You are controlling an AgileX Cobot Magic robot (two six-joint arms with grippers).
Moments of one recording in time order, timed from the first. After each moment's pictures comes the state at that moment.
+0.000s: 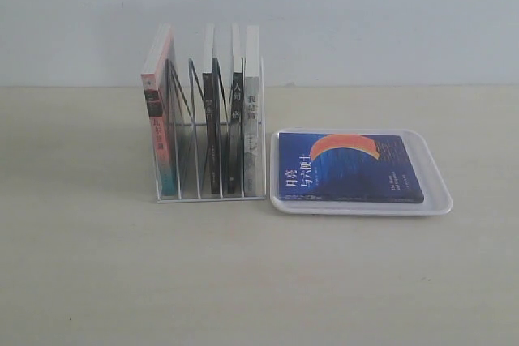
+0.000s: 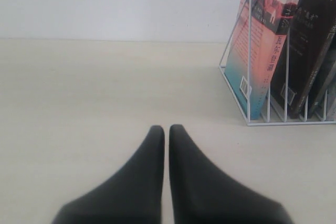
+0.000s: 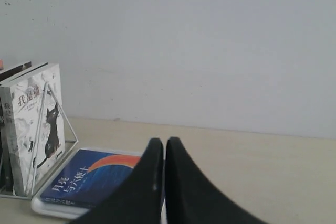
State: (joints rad) left arm -0.03 0.00 0.00 -0.05 0.30 0.00; right arm 0.18 0.00 -0.15 -0.05 0.20 0.04
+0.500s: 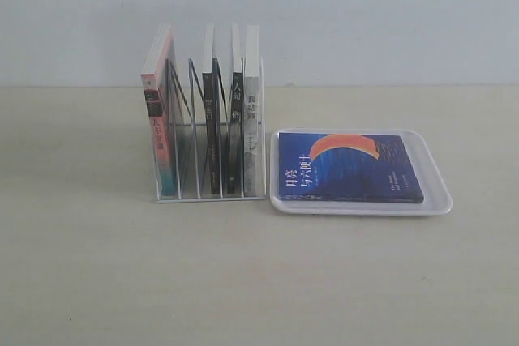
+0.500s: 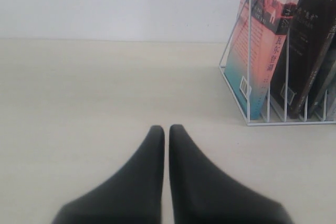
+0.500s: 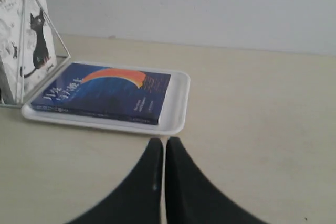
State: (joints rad) left arm -0.03 0.00 0.00 -0.05 0.30 0.00; right arm 0.16 0.00 -0.01 -0.04 0.31 0.03
